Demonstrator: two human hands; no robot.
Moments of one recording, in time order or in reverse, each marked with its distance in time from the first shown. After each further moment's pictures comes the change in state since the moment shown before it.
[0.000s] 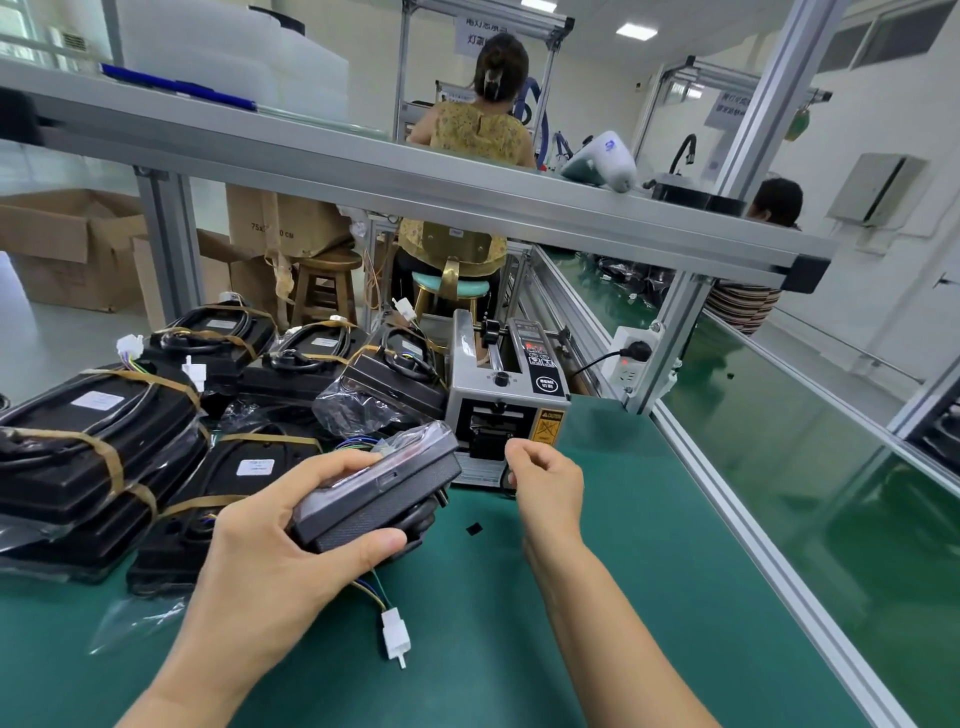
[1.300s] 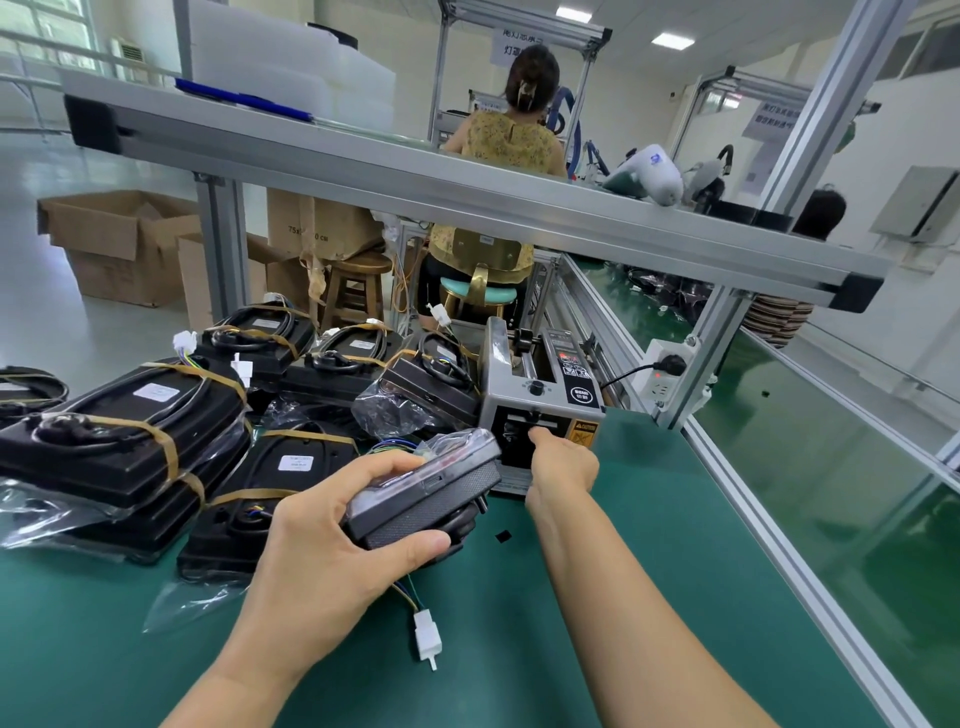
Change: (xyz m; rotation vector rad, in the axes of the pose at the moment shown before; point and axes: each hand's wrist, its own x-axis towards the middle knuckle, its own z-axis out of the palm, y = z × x) left_hand 0.001 0.001 0.001 0.004 -0.006 0.017; right_hand 0.026 -0.025 0.039 0.178 0.239 0.341
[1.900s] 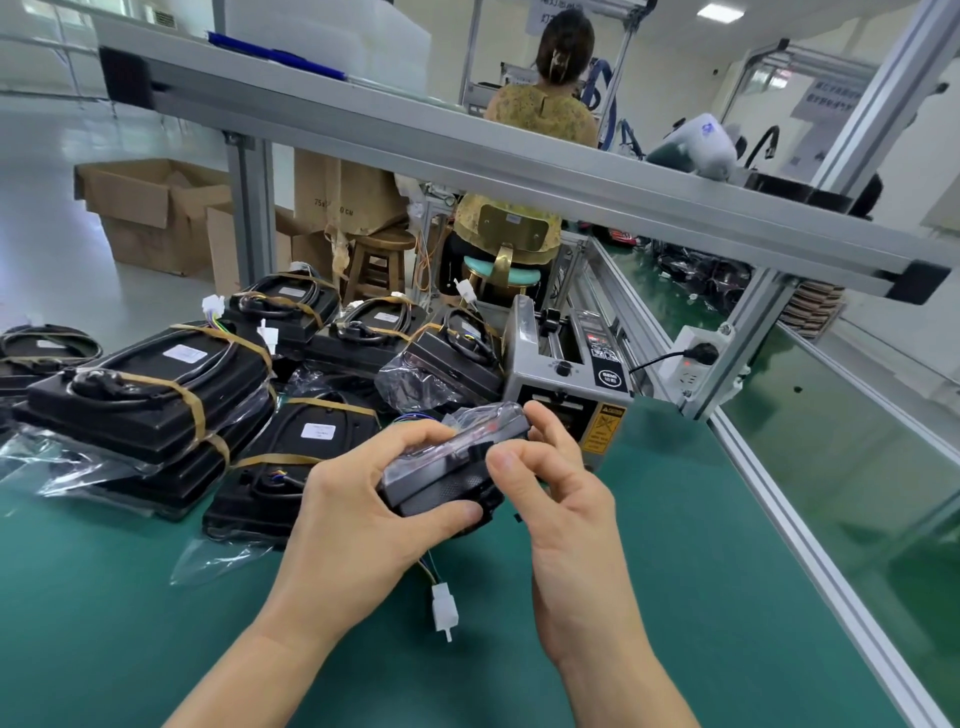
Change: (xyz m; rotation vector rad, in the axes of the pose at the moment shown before) left_hand 0.000 0.005 0.006 0.010 0.024 0.016; right_hand -0.132 0.006 -0.075 -0.004 -0.728 -0.433
